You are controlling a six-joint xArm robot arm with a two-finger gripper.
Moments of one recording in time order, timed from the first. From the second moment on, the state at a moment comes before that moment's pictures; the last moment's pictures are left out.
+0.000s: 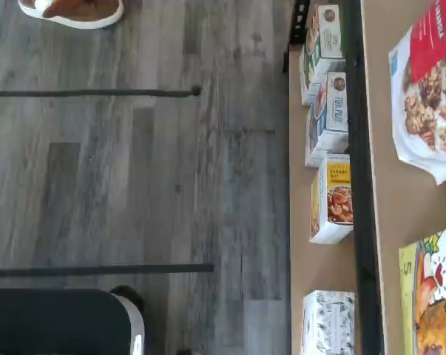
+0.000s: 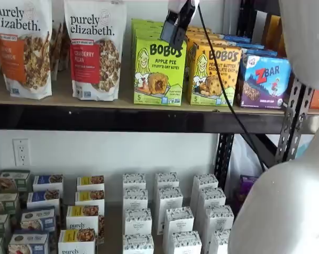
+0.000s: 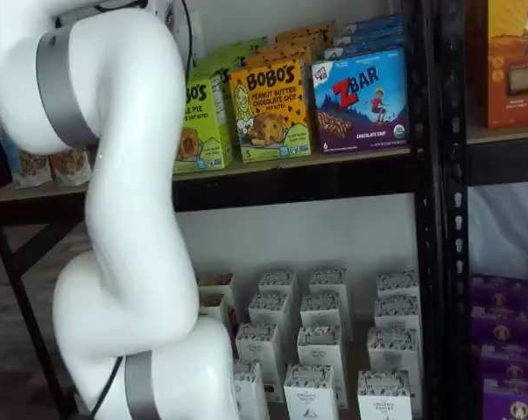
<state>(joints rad) 0.23 -0.23 -1.62 0.34 1.81 -1.25</state>
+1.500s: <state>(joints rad) 0.23 -0.29 -1.52 0.37 1.57 -1.26</state>
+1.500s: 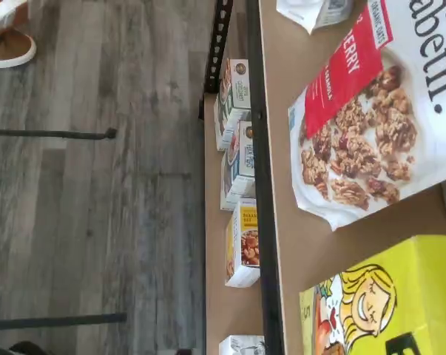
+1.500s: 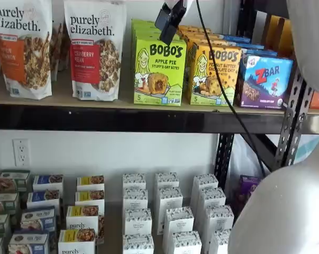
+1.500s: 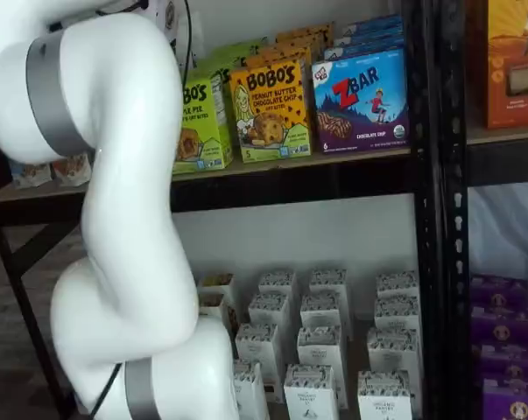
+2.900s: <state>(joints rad) 0.23 -0.24 -1.58 0.37 1.58 -1.26</state>
